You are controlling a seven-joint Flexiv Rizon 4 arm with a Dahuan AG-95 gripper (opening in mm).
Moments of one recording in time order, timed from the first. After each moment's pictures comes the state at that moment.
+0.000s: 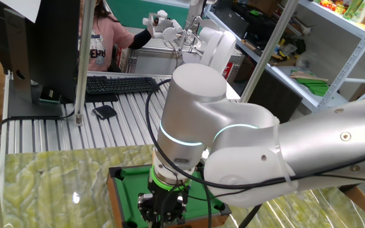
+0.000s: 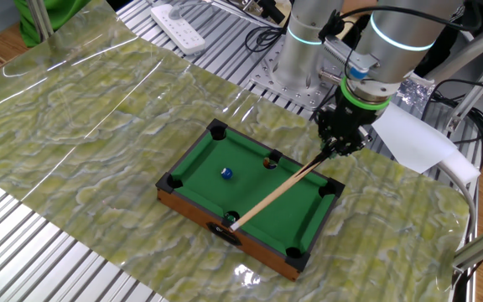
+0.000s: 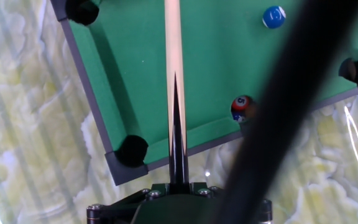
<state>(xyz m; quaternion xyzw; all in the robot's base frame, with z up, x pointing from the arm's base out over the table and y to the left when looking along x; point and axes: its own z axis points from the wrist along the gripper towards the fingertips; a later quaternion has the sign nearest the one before) 0.341 0.209 0.120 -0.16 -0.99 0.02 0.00</state>
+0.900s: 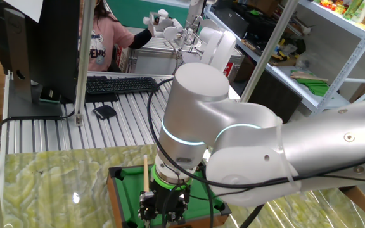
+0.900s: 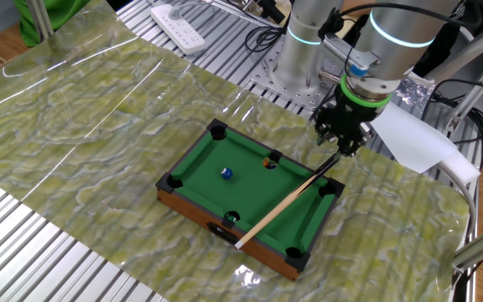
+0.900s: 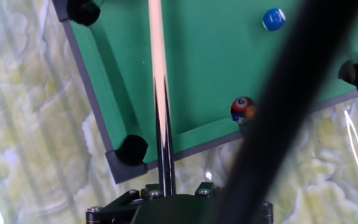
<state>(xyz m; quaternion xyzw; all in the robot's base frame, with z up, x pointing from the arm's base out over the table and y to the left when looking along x) 0.337 0.205 0.131 -0.15 -0.99 0.02 0.00</state>
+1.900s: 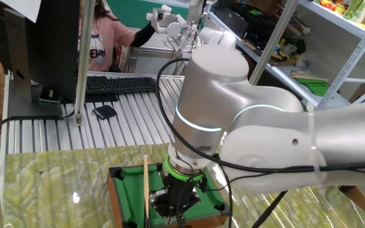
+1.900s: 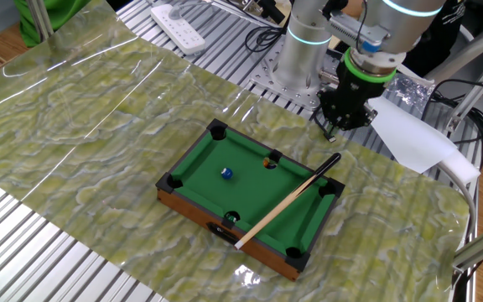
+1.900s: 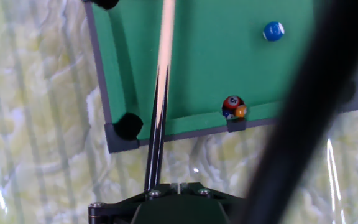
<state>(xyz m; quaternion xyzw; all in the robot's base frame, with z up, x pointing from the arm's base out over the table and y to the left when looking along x) 0.320 0.193 0.168 -0.03 -1.00 0.02 0.01</state>
